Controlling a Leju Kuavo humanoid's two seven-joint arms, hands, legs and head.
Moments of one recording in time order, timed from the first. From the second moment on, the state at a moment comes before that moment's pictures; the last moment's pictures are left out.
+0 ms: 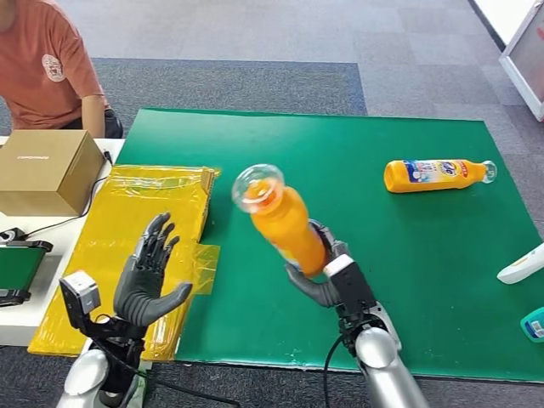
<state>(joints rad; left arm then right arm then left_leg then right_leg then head) 0.10 -0.08 -0.30 -1.70 0.17 -0.25 -0.31 -0.16 0.10 0.33 -1.30 0.36 -0.15 -0.31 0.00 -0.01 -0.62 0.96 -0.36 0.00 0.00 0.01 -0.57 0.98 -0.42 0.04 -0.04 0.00</state>
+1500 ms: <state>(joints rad) -0.22 0.06 -0.68 -1.62 -0.33 0.04 -0.21 -0.24 0.16 0.55 -1.11 0.47 -0.28 -0.27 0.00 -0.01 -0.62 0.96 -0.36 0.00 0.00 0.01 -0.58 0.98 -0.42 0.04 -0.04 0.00</state>
